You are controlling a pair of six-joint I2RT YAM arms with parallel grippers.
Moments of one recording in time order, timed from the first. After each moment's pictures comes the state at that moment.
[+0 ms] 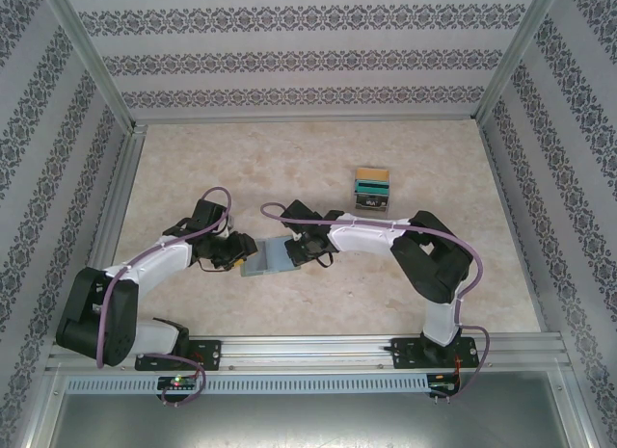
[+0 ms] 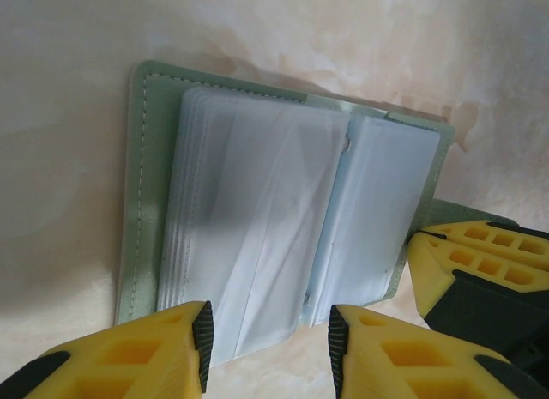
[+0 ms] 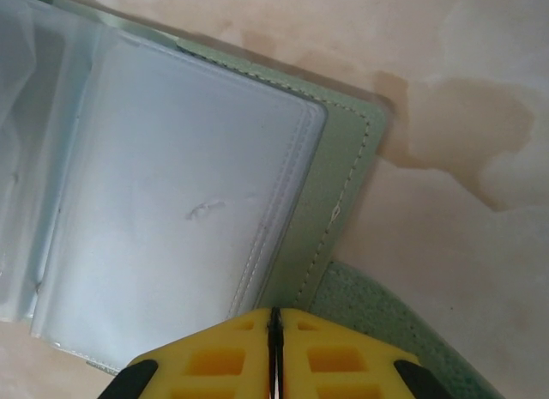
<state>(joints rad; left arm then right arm) -0.26 1.34 0.63 -0.40 0.45 -0.79 0.87 1.89 1.17 -0.46 -0.07 0.45</state>
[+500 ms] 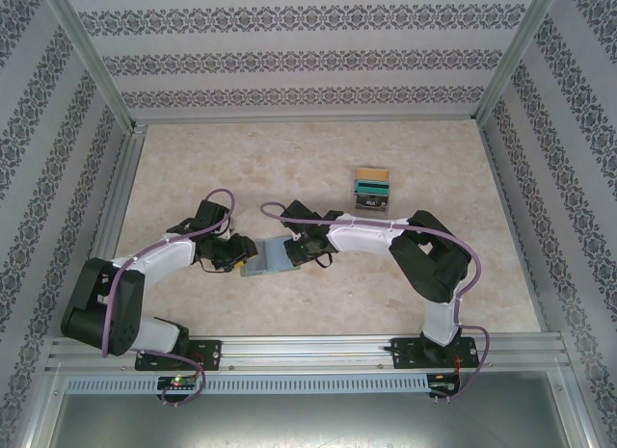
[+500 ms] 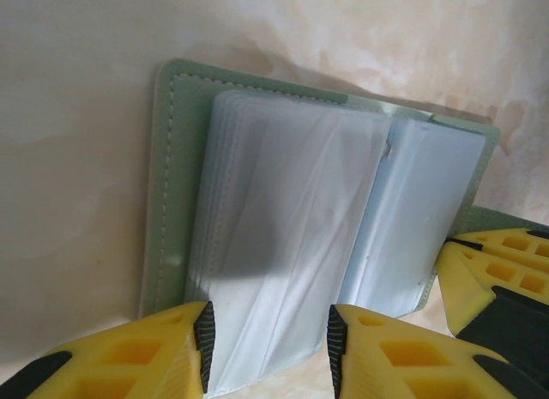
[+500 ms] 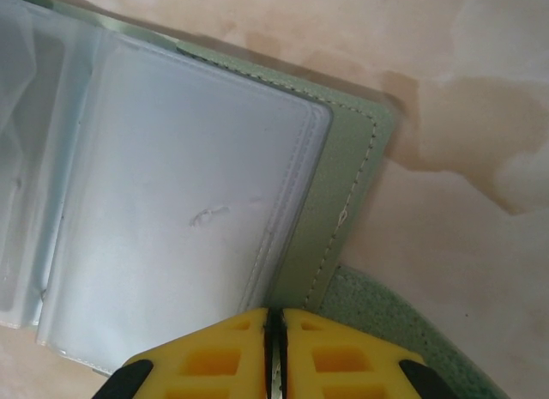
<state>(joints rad) -0.26 1.39 0.63 -0.39 0.43 -0.76 0.87 1.90 1.17 -0.45 -0.08 0.47</state>
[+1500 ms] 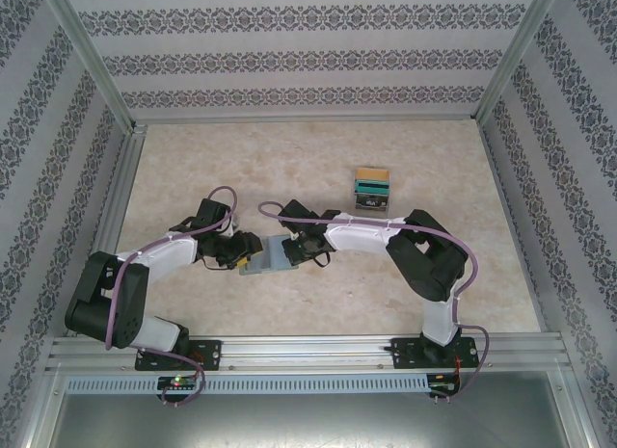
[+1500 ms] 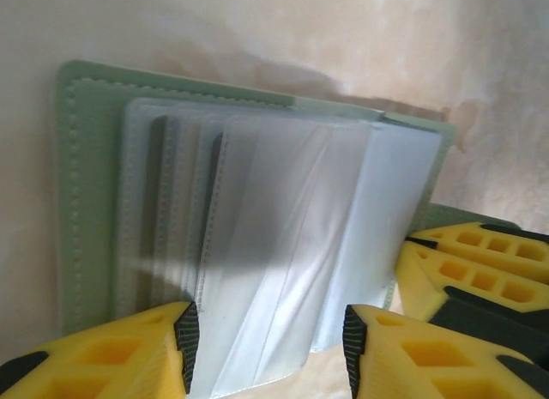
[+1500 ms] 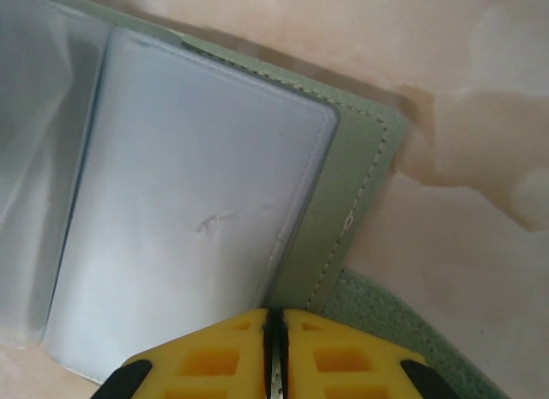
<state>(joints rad) -0.26 1.43 0.63 -0.30 0.51 -0.76 0.87 1.92 1.19 -0.46 -0.08 0.47</state>
